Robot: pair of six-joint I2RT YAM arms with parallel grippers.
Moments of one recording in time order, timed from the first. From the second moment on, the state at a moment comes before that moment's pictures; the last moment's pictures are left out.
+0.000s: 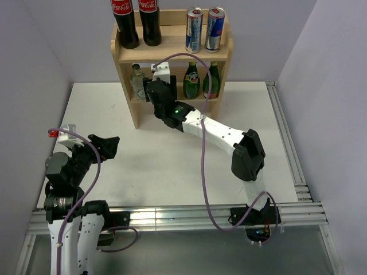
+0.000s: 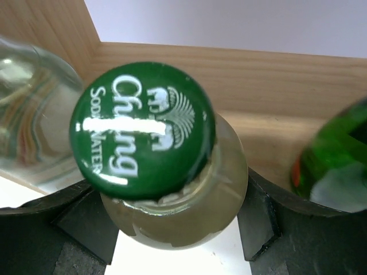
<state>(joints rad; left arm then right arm) 0.06 0.37 0.74 -0.49 0.32 -0.51 0.89 1.97 1.84 -0.10 0.77 0.18</state>
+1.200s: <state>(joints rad) 0.07 0.37 0.74 -0.49 0.32 -0.51 0.88 2.04 1.92 -0.11 0.76 0.19</state>
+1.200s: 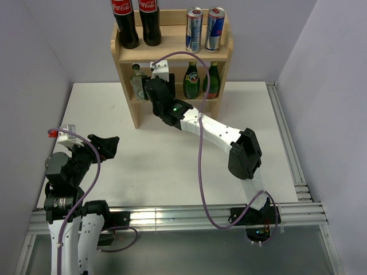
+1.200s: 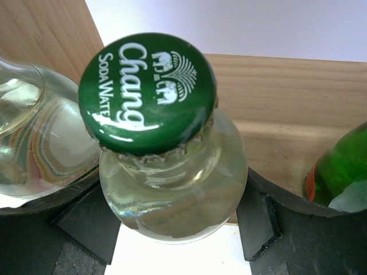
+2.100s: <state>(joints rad) 0.07 0.36 0.74 -0.49 0.32 -0.51 0.86 2.07 1.92 -0.04 0.78 0.17</state>
